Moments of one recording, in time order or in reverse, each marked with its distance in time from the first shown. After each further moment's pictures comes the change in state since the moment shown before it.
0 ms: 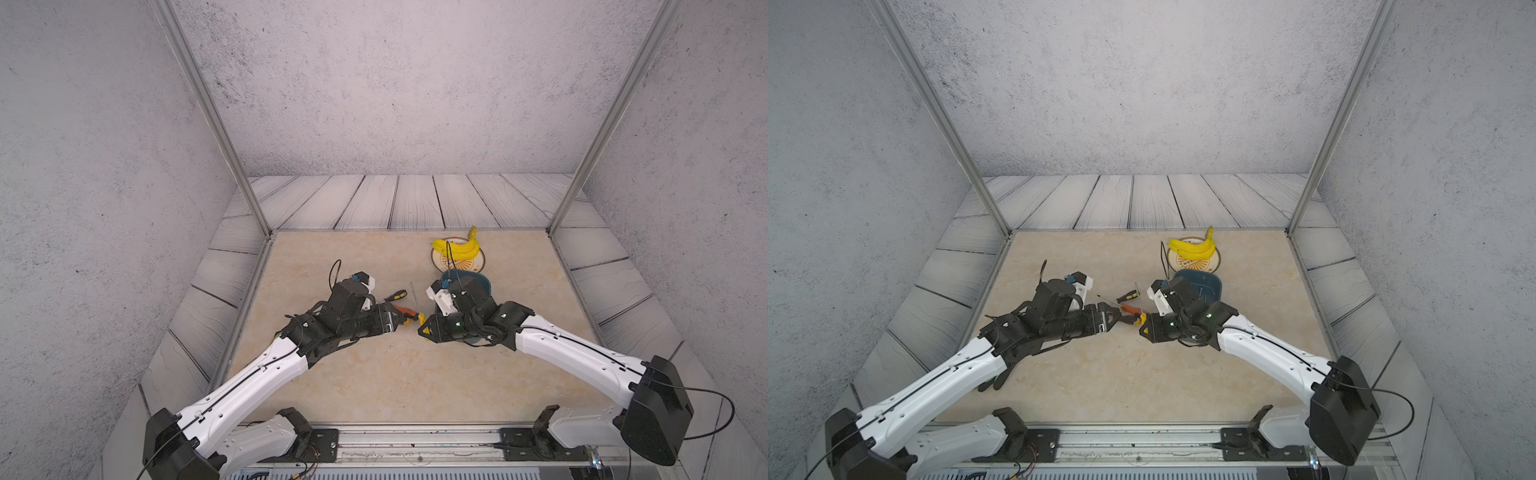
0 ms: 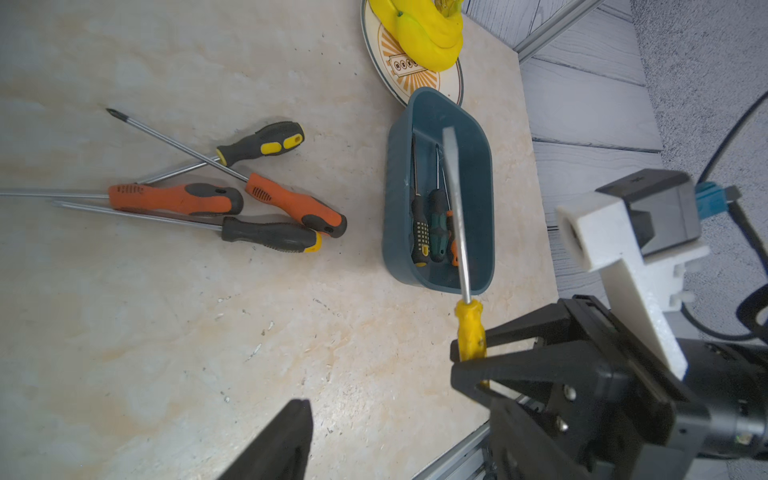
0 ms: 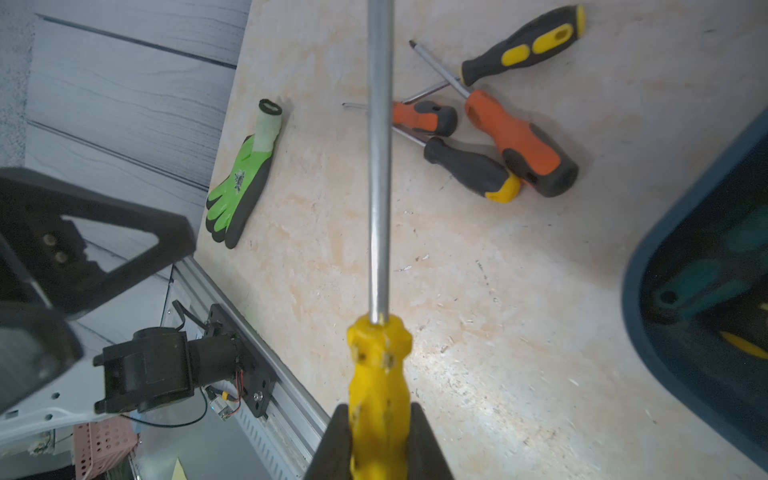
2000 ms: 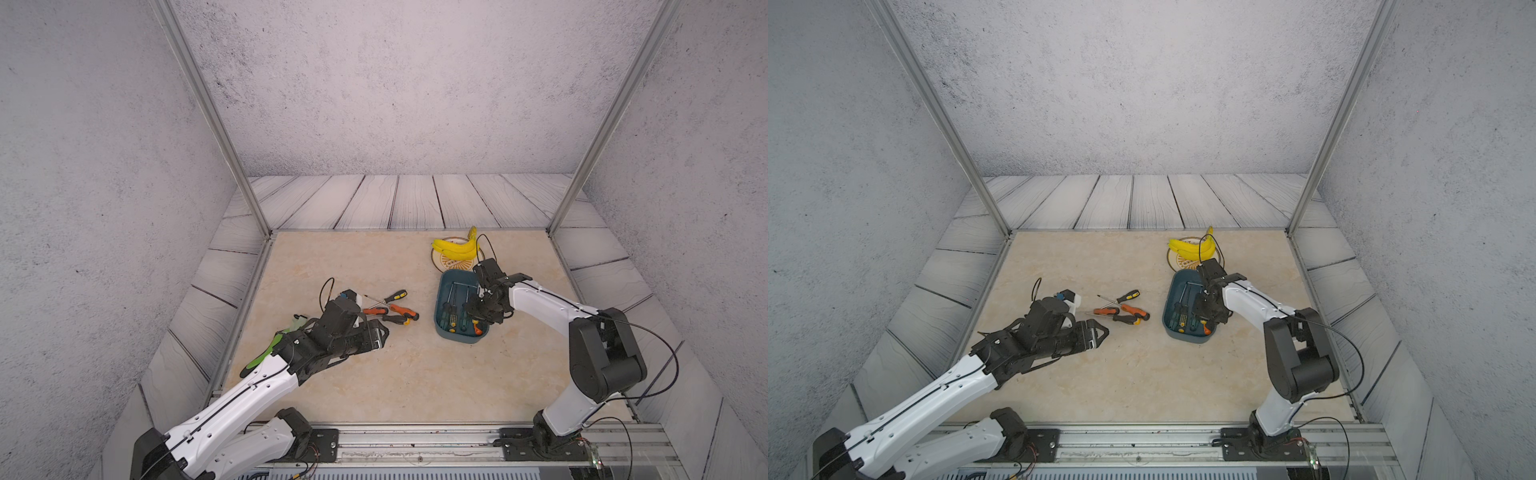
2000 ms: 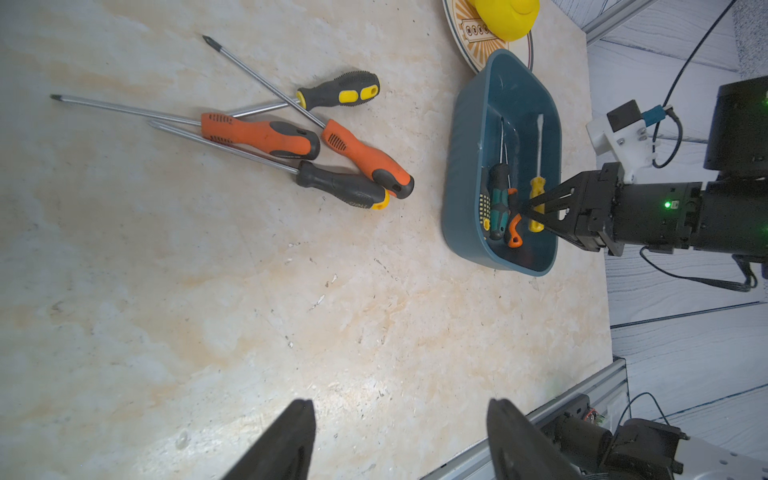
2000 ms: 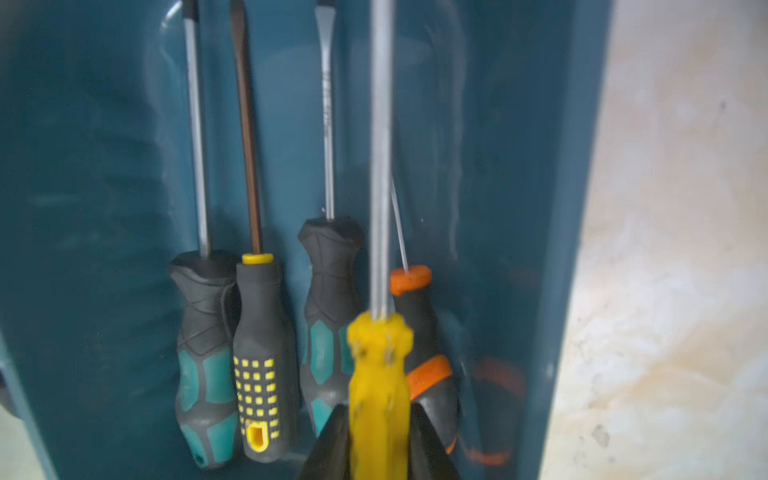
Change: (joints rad) left arm 0.004 -0.121 -0.152 -0.051 -0.051 -0.040; right arm -0.401 0.359 0.117 -0.203 0.321 0.025
